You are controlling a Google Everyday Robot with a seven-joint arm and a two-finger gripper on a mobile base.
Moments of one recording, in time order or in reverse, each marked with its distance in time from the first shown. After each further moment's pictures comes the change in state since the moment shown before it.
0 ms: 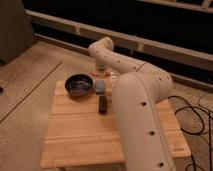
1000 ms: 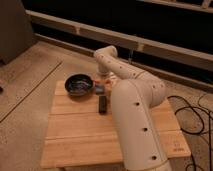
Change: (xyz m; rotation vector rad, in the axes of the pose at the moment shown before) arm 0.000 0.018 0.053 -0.118 -0.050 0.061
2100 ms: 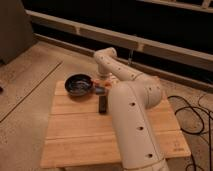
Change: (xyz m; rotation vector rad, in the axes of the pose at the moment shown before) arm 0.003 0.003 0.008 -0.026 -0.001 0.021
